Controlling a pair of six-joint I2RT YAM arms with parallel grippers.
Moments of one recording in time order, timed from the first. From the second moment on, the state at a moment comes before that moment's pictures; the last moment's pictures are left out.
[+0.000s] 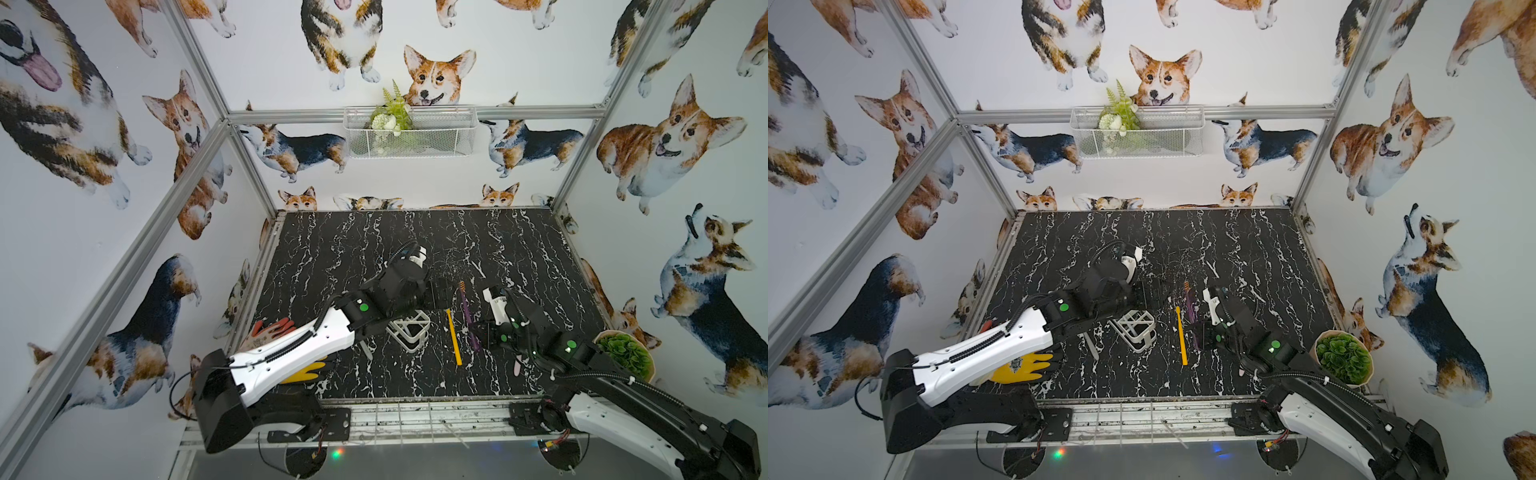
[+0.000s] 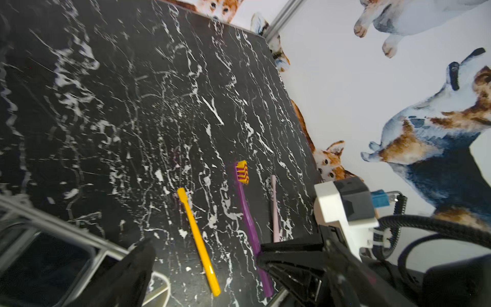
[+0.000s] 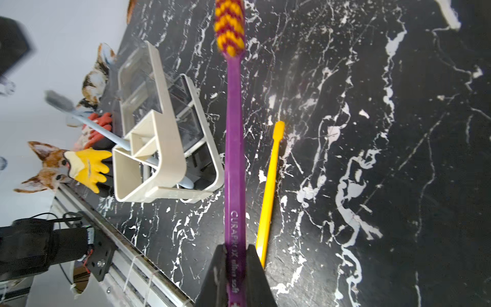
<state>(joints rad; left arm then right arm) -0.95 1.33 1.10 -0.30 0.02 -0.80 0.77 0.75 0.54 -0.47 -0.11 0.63</state>
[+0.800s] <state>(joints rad) -0.91 1.49 1.12 -0.16 0.25 -0.86 0.79 0.72 0.54 -0.31 -0.27 0.71</state>
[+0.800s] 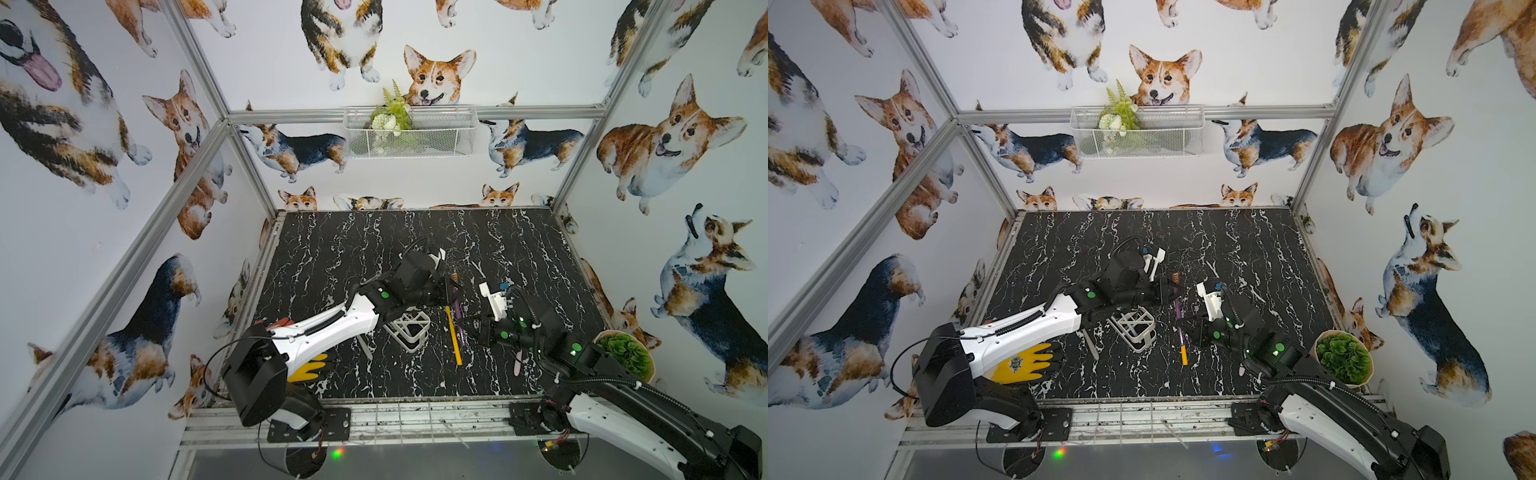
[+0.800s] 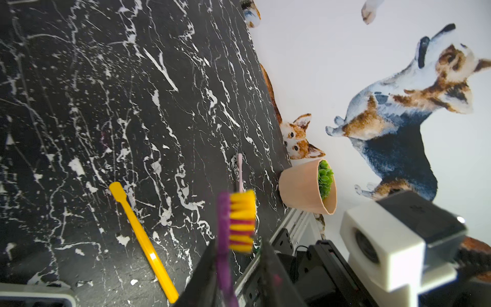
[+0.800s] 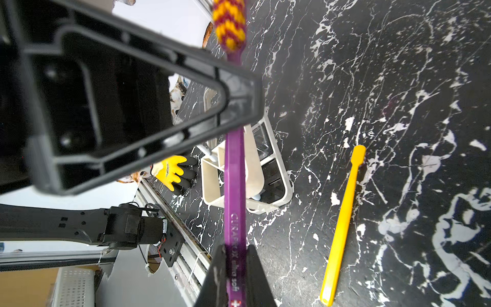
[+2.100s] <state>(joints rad) -0.89 1.46 1.06 -0.14 0.18 -0.84 0.80 0.79 0.52 -0.22 -0.34 0.73</state>
